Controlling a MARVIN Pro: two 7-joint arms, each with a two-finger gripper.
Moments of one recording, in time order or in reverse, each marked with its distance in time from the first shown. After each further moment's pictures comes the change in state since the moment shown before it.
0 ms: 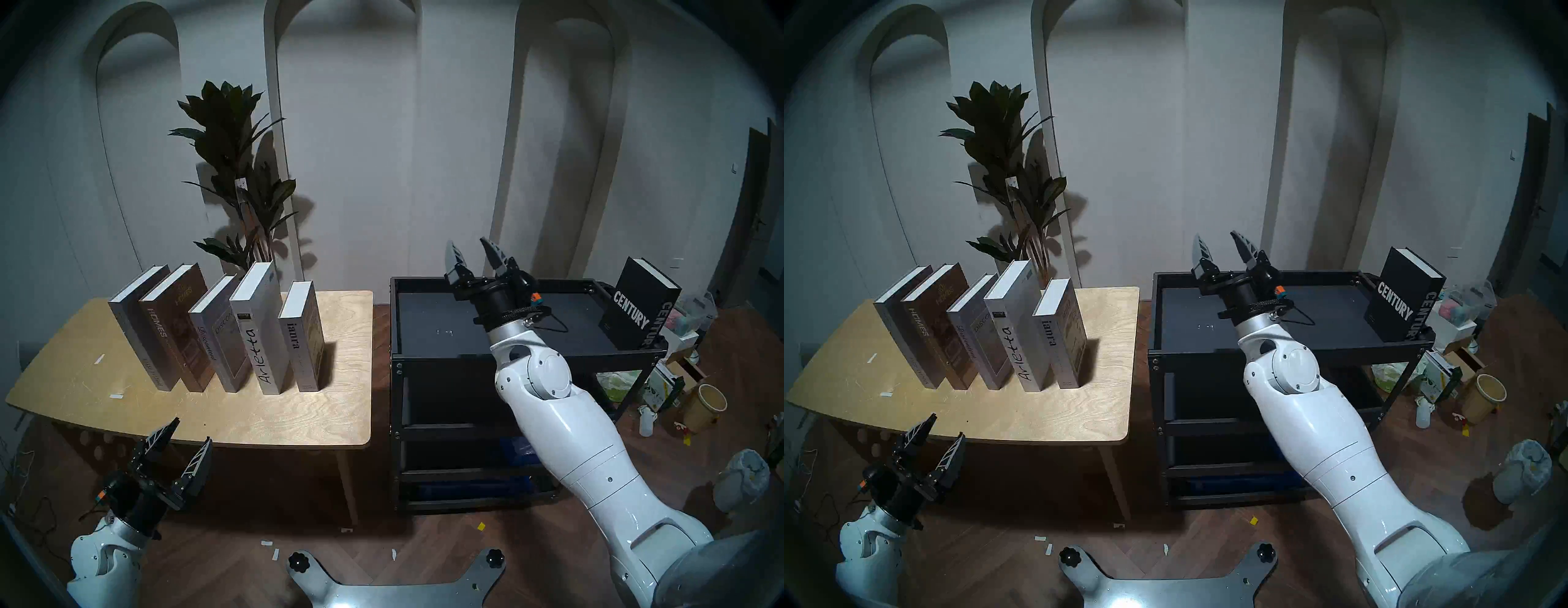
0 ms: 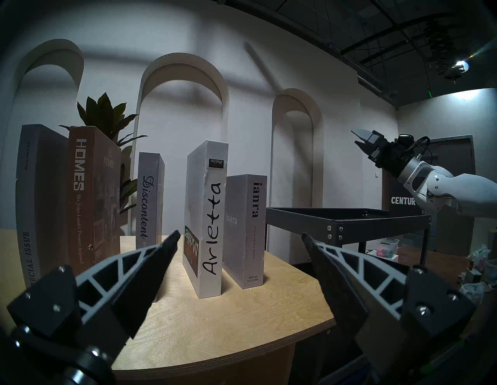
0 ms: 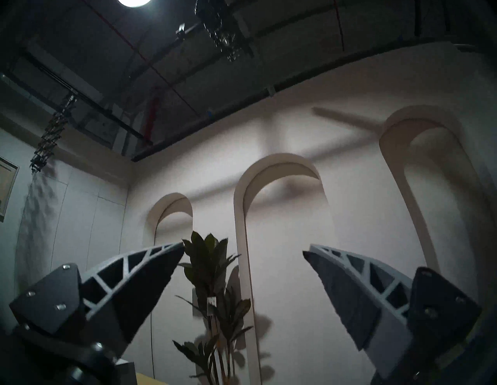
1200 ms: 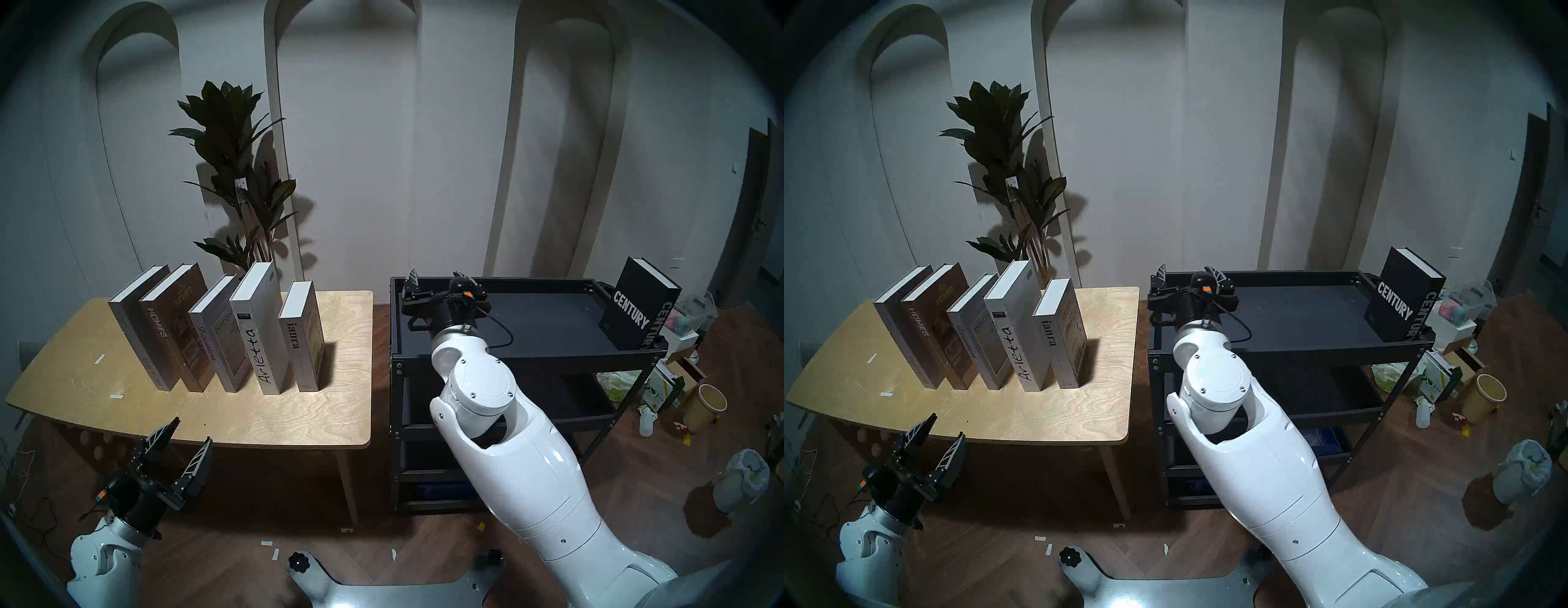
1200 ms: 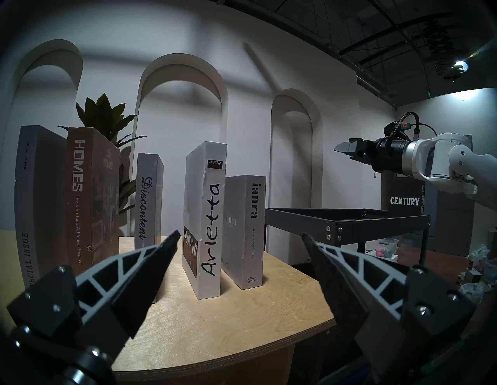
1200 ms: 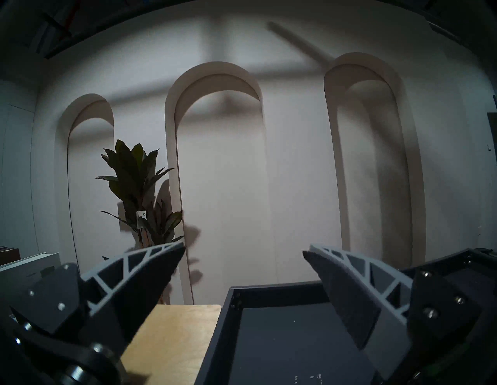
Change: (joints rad) left arm 0.001 0.000 0.000 -0.003 0.000 0.000 -0.003; right arm -0.136 -0.180 -0.177 -0.326 -0.383 0.569 -0.628
